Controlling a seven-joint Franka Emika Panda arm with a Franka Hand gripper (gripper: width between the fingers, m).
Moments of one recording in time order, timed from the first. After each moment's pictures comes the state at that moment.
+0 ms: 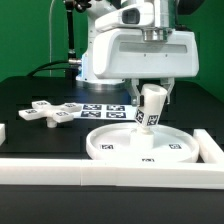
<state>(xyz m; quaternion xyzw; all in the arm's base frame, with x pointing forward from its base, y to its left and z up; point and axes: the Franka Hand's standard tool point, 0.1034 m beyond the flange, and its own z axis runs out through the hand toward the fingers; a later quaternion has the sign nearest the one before) 0.557 0.046 0.082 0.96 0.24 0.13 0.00</state>
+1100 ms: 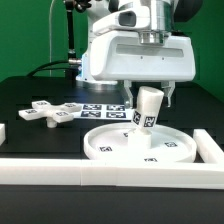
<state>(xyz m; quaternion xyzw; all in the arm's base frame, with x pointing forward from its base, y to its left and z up) 0.556 0.042 0.079 0.96 0.24 0.16 0.01</state>
